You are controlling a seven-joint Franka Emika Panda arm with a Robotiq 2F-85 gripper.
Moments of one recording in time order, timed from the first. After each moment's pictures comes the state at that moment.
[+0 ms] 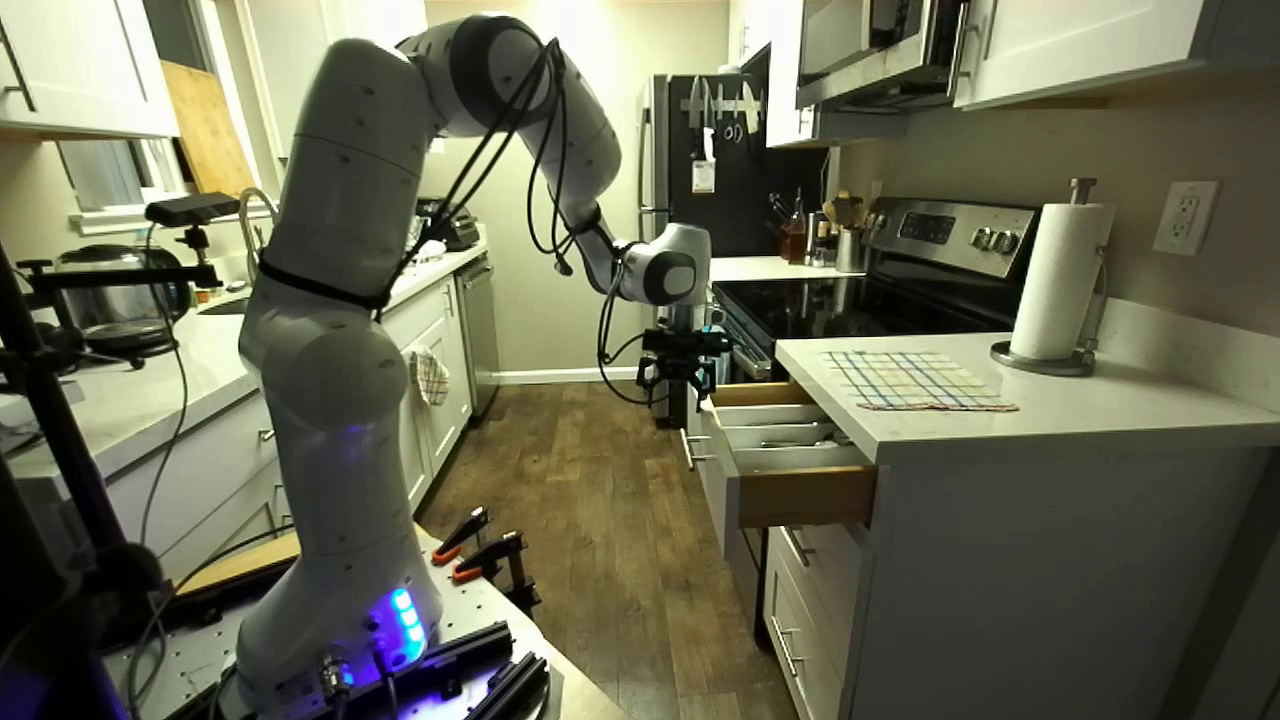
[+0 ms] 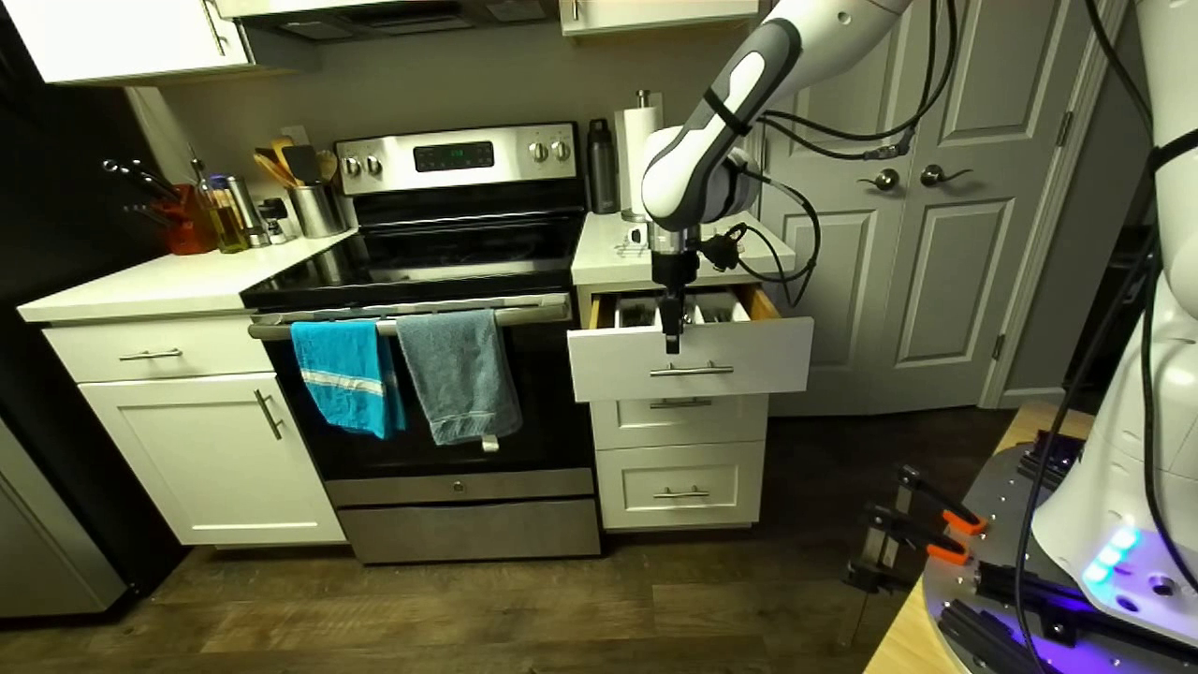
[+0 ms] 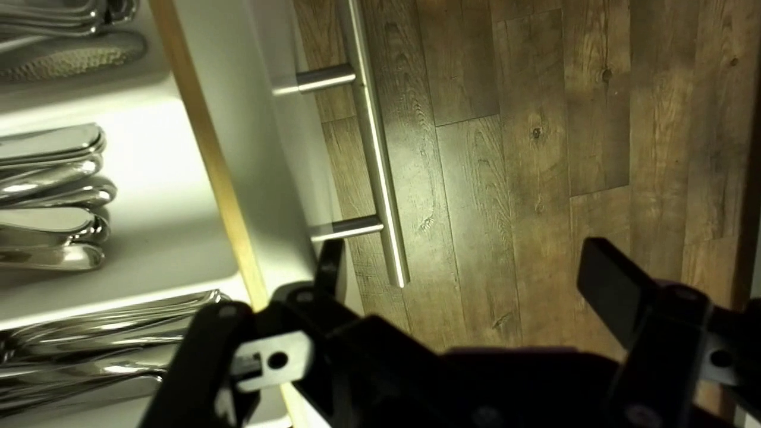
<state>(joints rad) -0.05 0.38 0.08 -2.09 0.04 2.43 -0.63</state>
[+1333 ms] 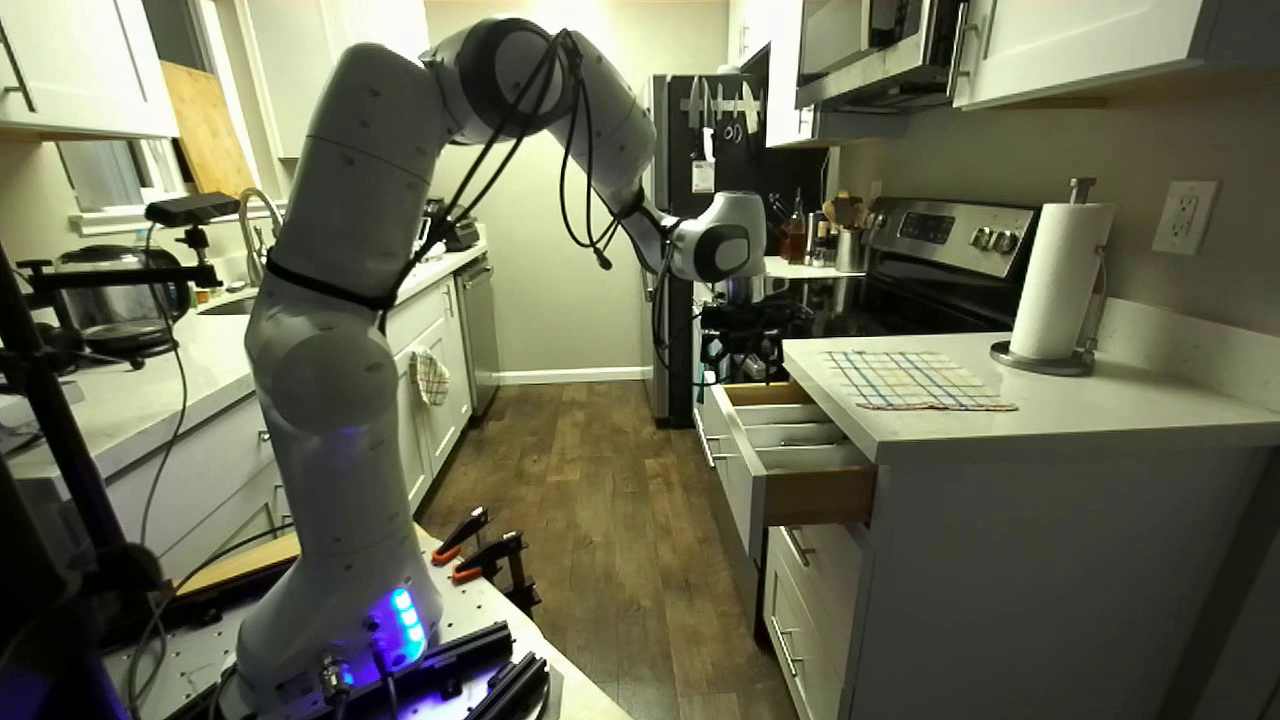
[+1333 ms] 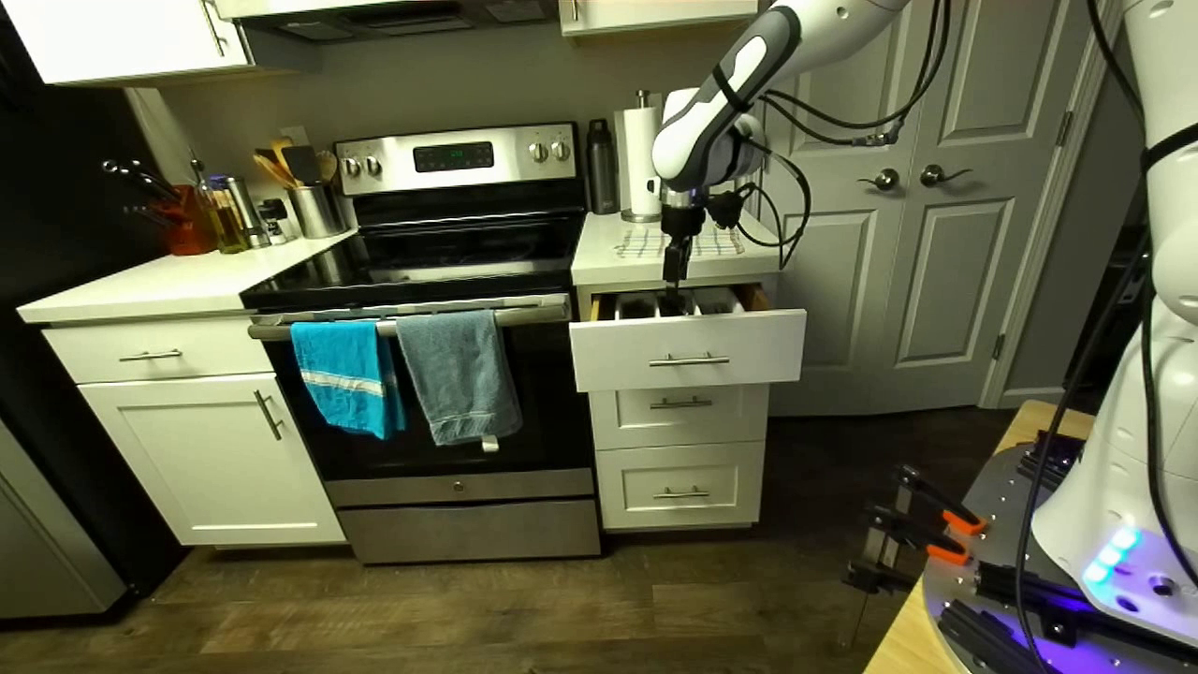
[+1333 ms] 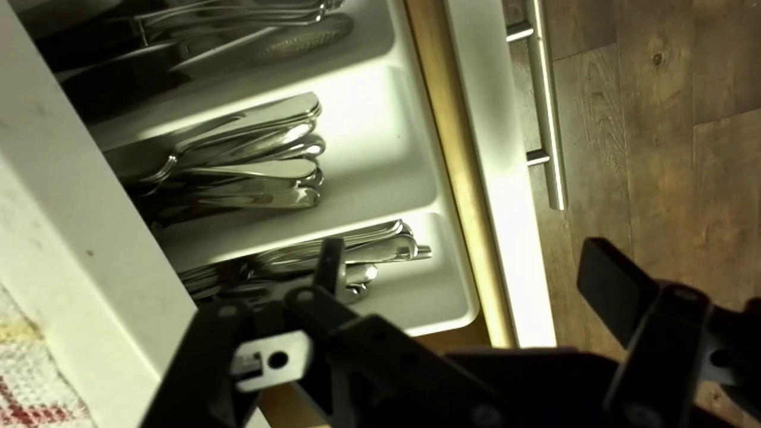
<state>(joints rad) -0.14 0.42 0.02 -1.90 0.01 2.44 -0.63</state>
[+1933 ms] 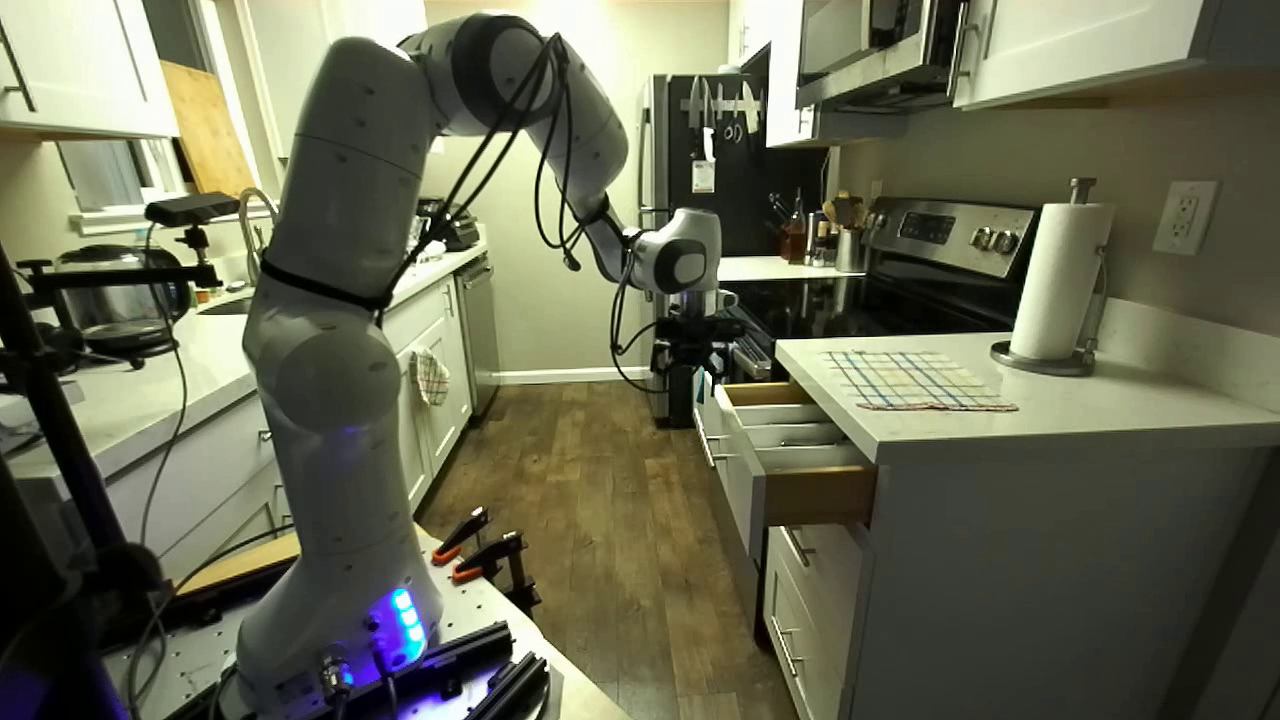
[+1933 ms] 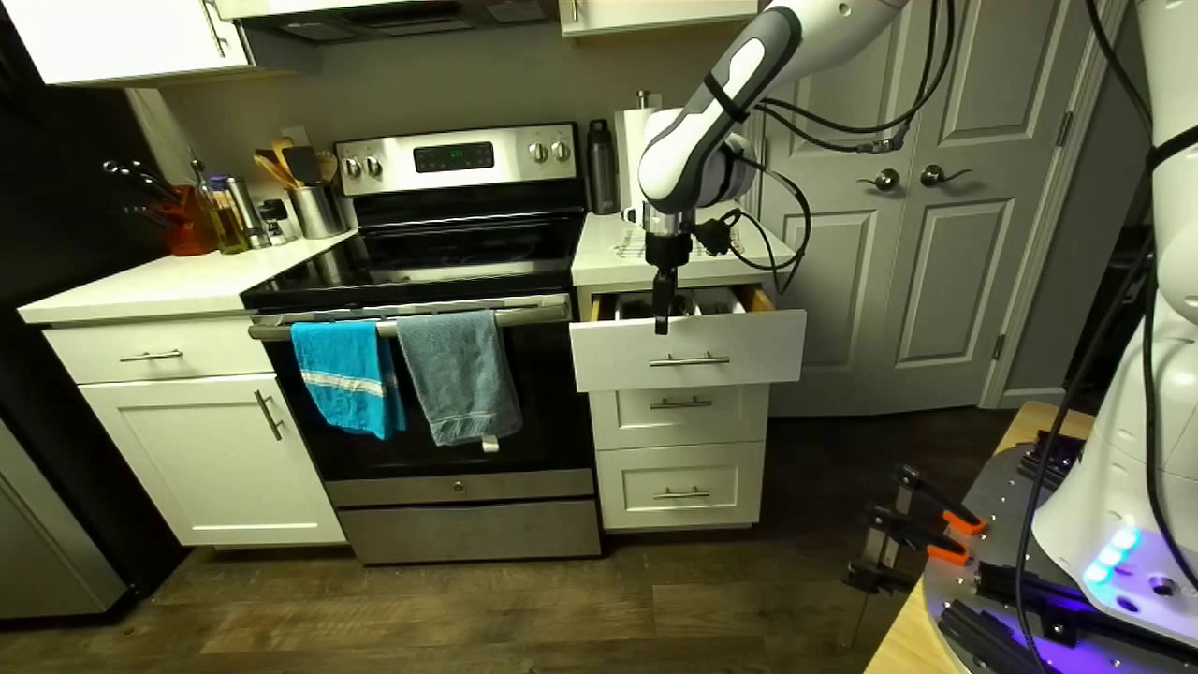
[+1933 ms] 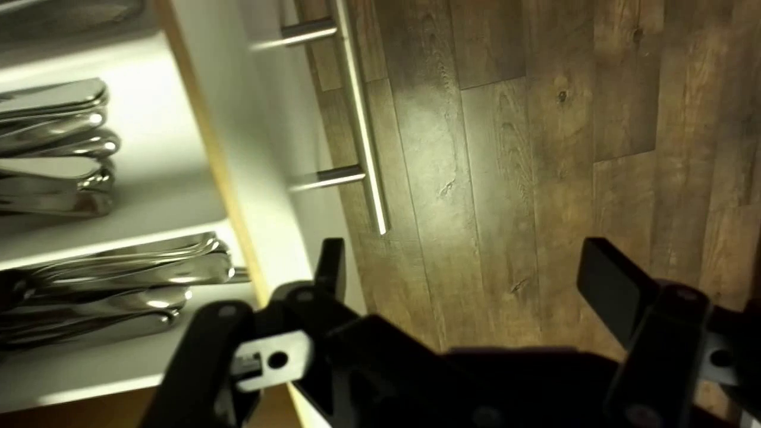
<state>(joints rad) -0.11 0.38 0.12 -2.03 0.03 2.44 -0.63</state>
